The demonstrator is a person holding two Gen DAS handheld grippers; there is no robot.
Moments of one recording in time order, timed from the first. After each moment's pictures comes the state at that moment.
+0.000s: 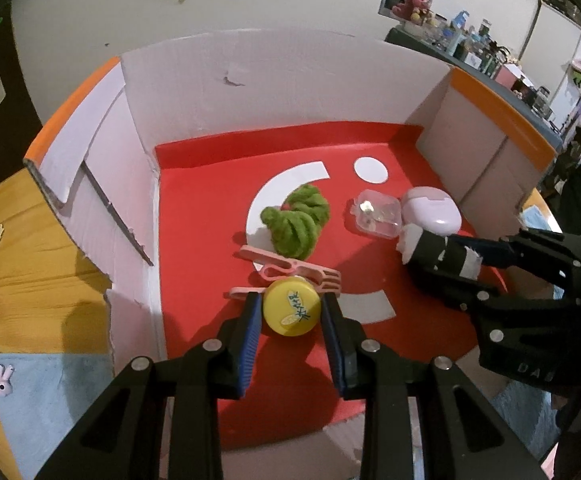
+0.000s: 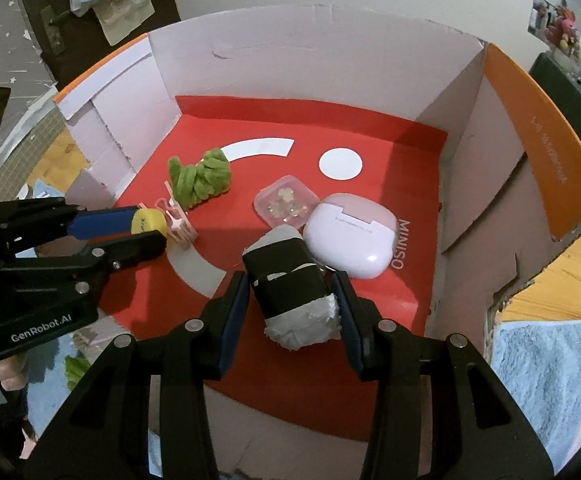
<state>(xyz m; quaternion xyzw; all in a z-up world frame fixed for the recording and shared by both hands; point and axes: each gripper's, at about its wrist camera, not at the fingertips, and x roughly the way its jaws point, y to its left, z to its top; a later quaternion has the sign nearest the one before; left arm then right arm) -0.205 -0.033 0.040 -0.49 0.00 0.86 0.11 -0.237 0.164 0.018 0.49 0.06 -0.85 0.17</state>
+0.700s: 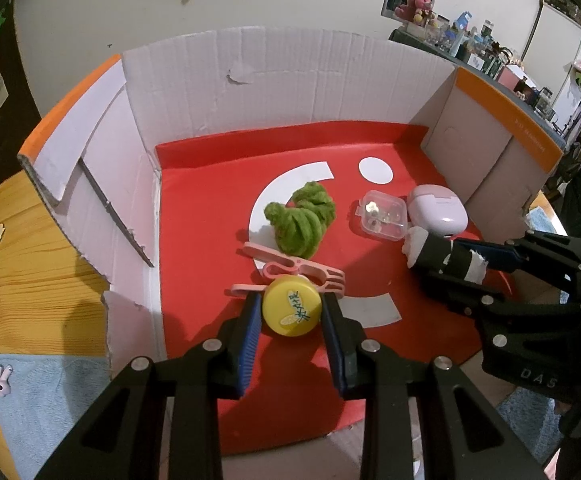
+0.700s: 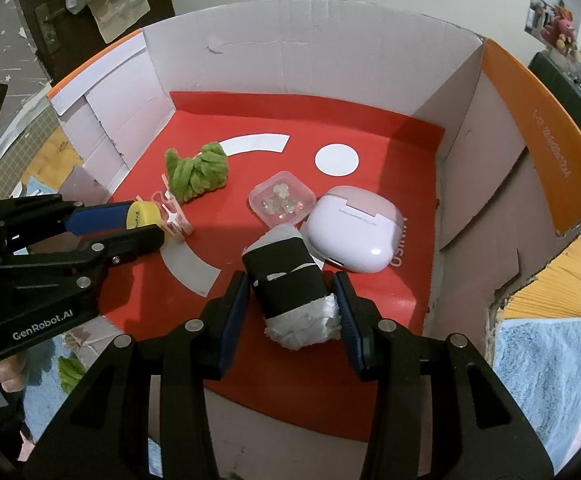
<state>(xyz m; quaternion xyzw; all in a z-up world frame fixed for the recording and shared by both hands) -0.209 -0.031 0.035 -0.49 0.00 0.86 0.11 -0.235 0.162 0.015 0.49 0.06 -0.85 0.16</state>
